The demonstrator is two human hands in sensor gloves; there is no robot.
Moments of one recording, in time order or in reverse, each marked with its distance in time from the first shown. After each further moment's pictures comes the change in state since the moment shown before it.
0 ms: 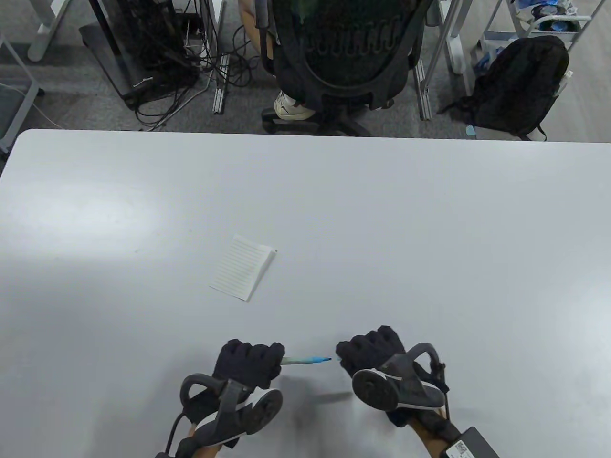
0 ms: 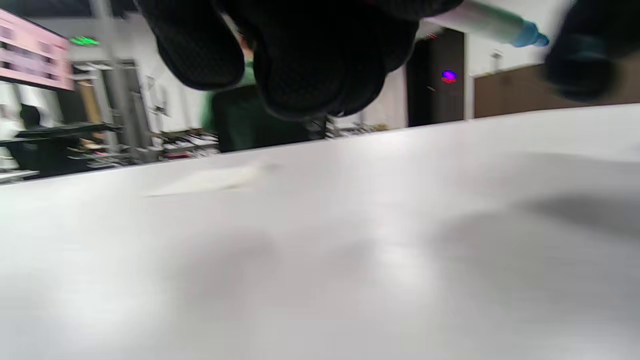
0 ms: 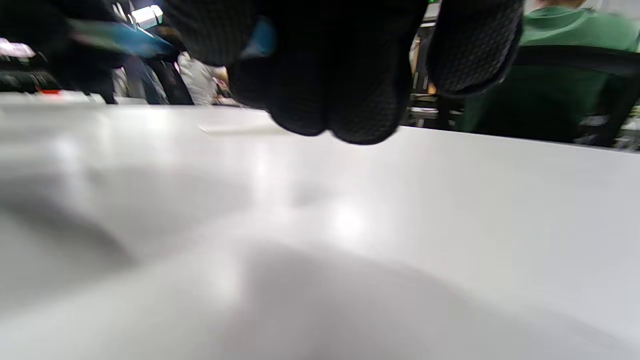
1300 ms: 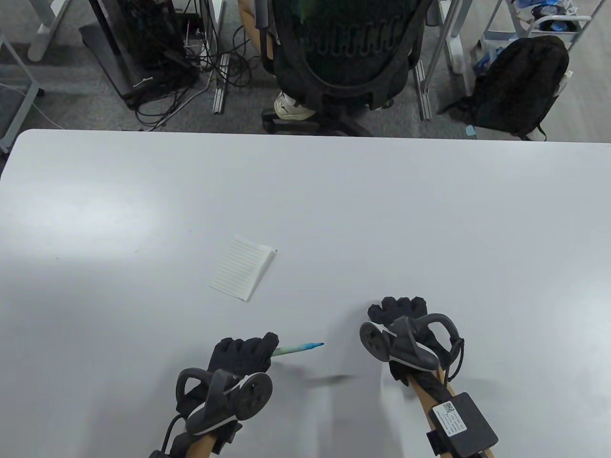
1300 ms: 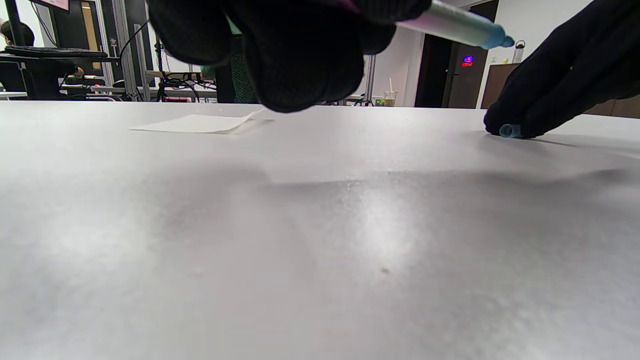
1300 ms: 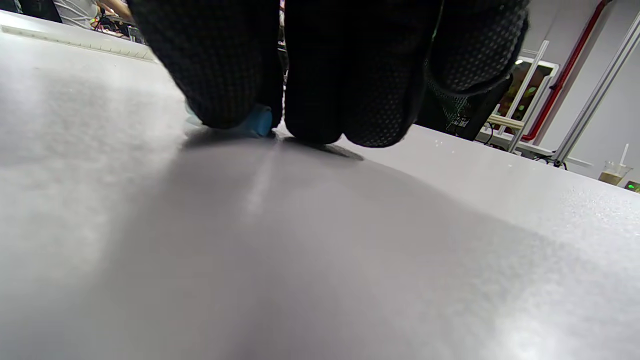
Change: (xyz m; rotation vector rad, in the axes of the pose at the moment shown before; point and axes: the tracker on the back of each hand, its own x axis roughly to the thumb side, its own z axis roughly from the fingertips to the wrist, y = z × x) left_hand 0.010 -0.008 -0.010 -0.152 -0.021 0.102; right_hand -0.030 0.027 -0.048 0.053 0.259 0.178
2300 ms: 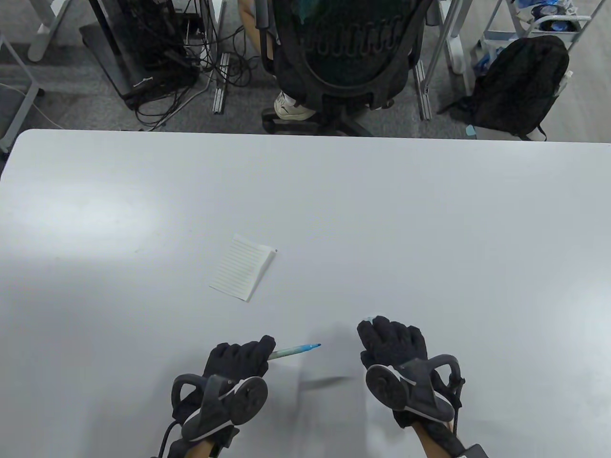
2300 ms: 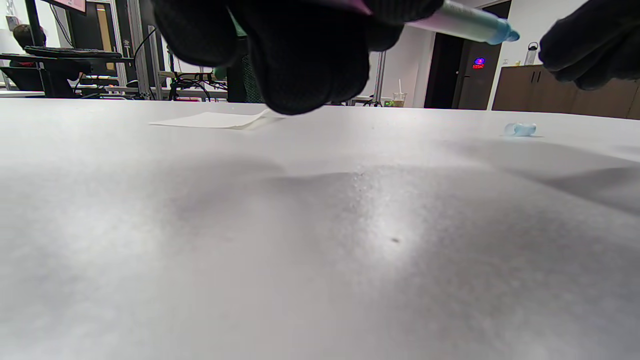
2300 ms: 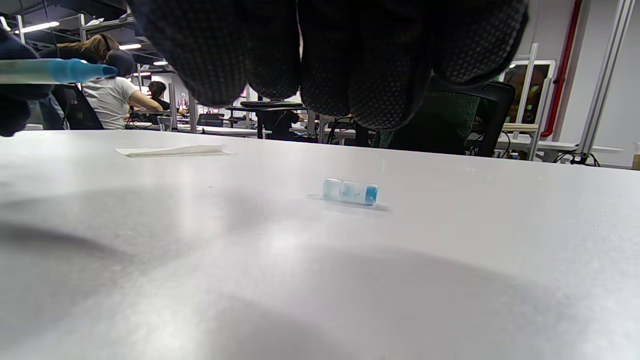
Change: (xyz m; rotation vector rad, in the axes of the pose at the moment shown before) left_hand -0.004 -0.002 0.008 0.007 0.031 0.007; right_hand 0.022 -0.029 0.066 -0.134 -0.028 -0.200
